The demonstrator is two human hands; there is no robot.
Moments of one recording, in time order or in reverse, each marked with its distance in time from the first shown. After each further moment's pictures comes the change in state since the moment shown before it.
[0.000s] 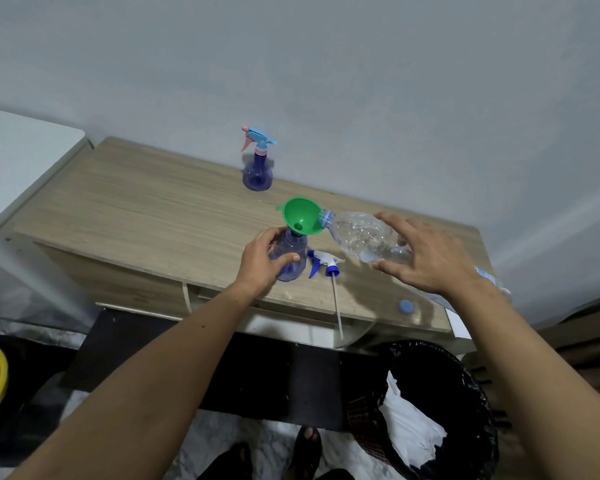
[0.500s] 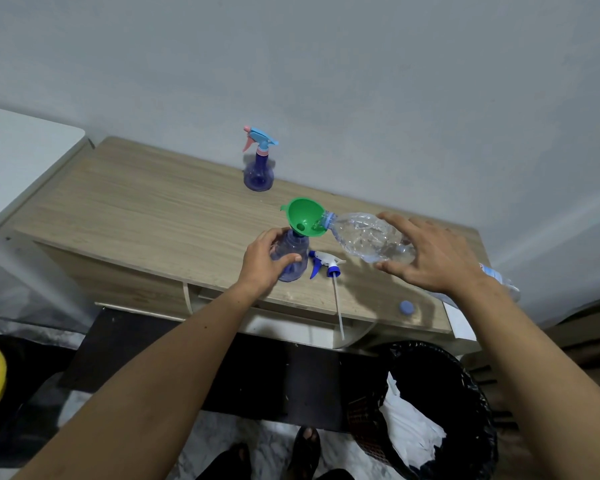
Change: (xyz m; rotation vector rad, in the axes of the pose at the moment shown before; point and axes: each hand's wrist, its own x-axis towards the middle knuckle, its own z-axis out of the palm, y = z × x) left_hand 0.000 -0.002 0.002 -0.022 0.003 -0.002; right_hand -0.001 -0.005 -0.011 -0.038 -0.018 0.007
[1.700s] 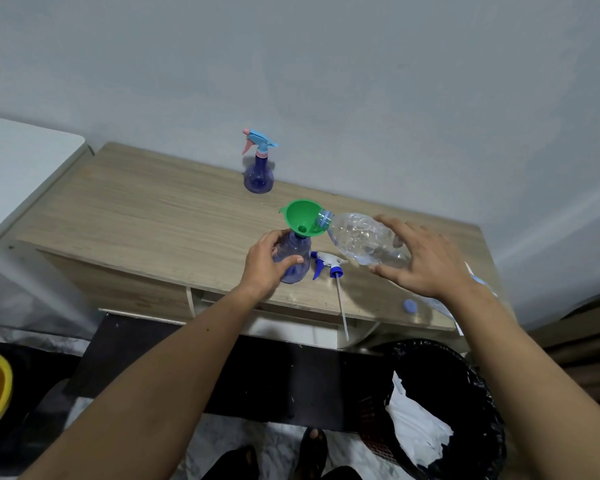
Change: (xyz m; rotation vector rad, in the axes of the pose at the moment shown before) left_hand 0.002 -0.002 -0.001 0.009 -0.007 0.015; right_hand -0.004 -0.010 0.019 0.123 0.058 0.012
